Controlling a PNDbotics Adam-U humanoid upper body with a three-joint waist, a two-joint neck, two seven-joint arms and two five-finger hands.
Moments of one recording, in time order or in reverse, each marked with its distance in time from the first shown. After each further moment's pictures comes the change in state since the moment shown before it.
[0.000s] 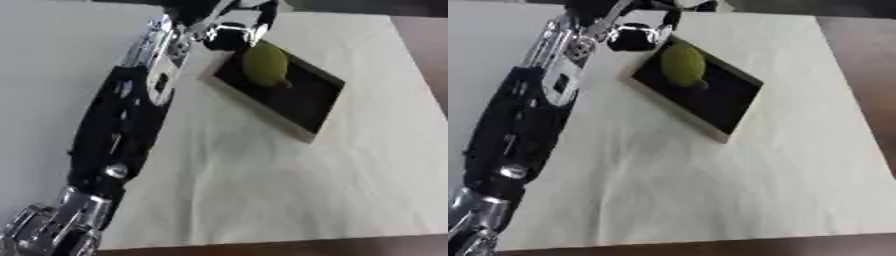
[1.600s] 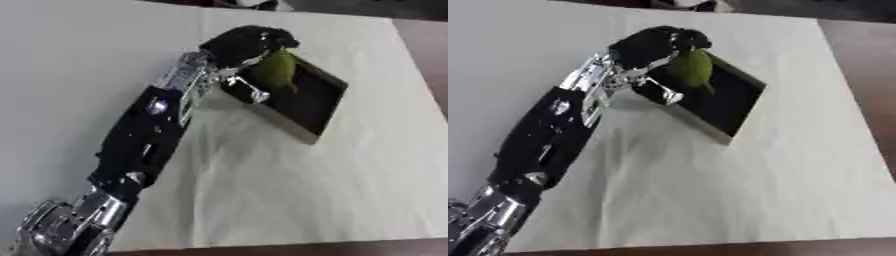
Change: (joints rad) left arm -0.038 -0.062 -0.050 0.348 -0.220 -0.137 -0.212; right arm -0.014 0.056 0.061 0.000 -0.026 0.031 0.063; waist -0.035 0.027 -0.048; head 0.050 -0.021
